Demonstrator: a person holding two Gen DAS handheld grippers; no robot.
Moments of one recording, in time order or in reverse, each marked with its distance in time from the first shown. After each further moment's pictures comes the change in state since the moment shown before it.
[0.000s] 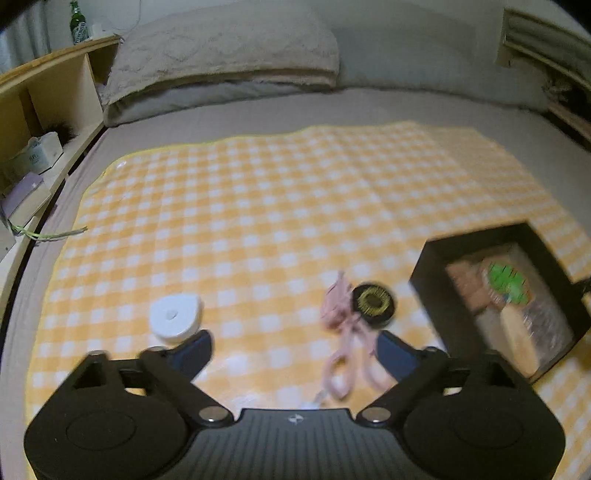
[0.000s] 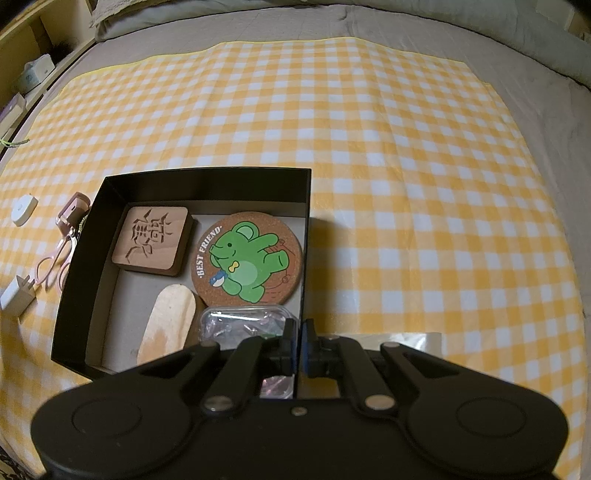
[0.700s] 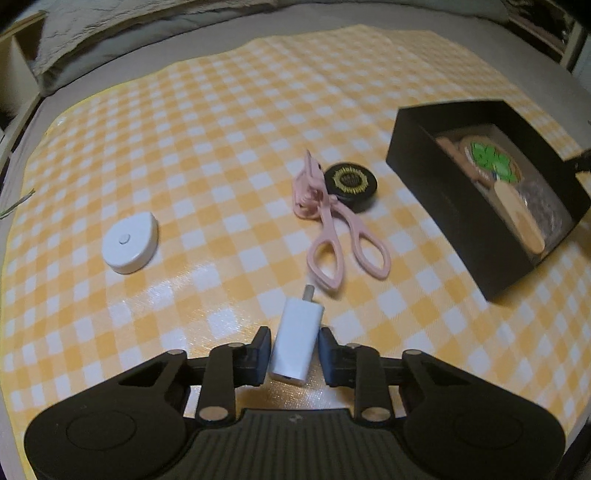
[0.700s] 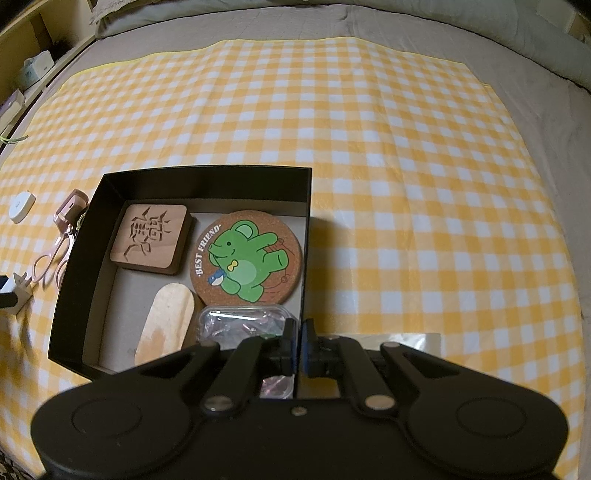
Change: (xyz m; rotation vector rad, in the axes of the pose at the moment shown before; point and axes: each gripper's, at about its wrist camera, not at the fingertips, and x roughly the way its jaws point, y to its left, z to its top) left arm 0.033 -0.005 -0.040 0.179 0.227 -0.097; right arm 0.002 0.001 0.001 -0.003 0.001 -0.006
